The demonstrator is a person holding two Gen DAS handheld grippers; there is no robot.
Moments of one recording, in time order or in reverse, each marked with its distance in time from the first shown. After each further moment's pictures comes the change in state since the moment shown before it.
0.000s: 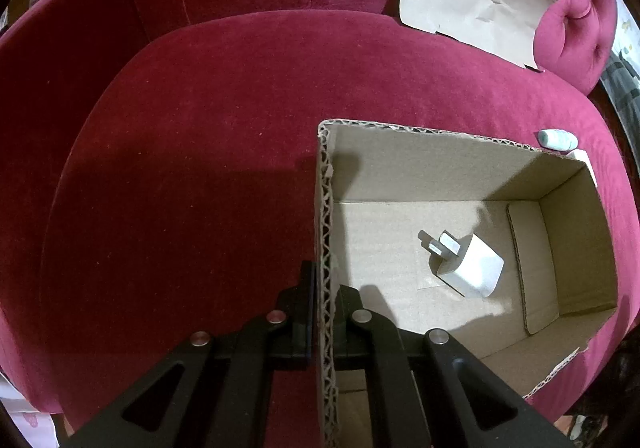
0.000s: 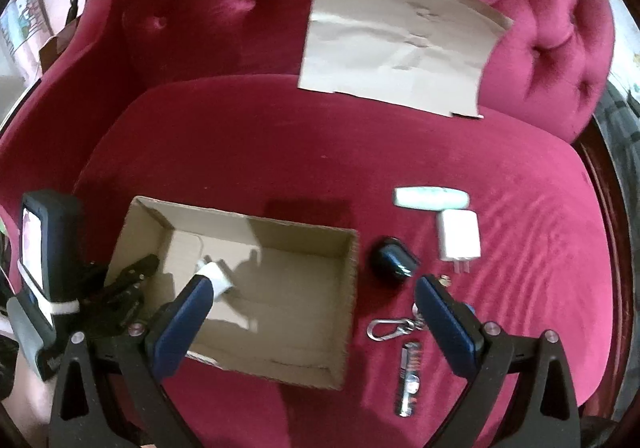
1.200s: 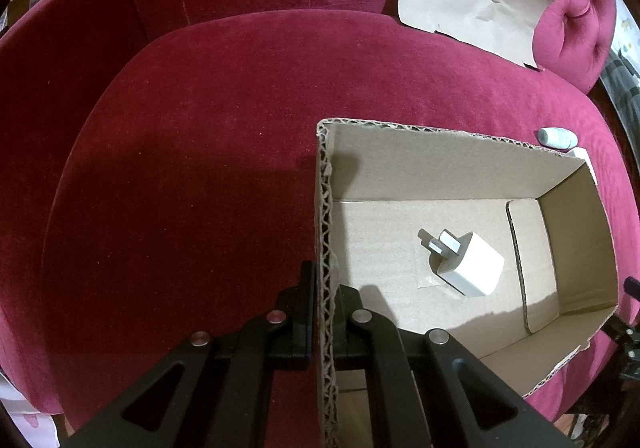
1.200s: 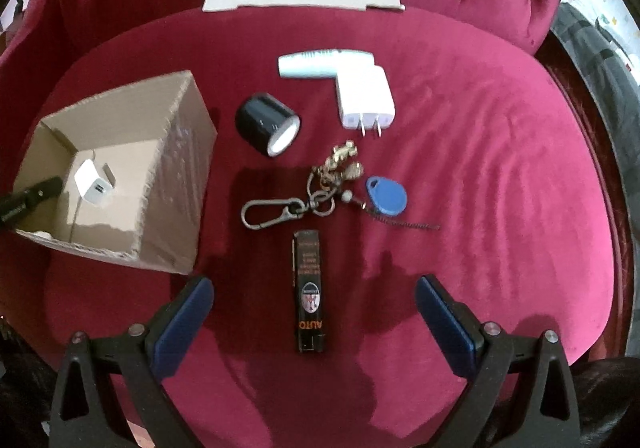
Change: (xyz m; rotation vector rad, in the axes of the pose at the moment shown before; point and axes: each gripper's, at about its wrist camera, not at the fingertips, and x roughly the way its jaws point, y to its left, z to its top) left arm 0.000 0.001 0.001 0.008 -0.001 0.001; right arm 0.044 -0.084 -0.093 0.109 0.146 -0.082
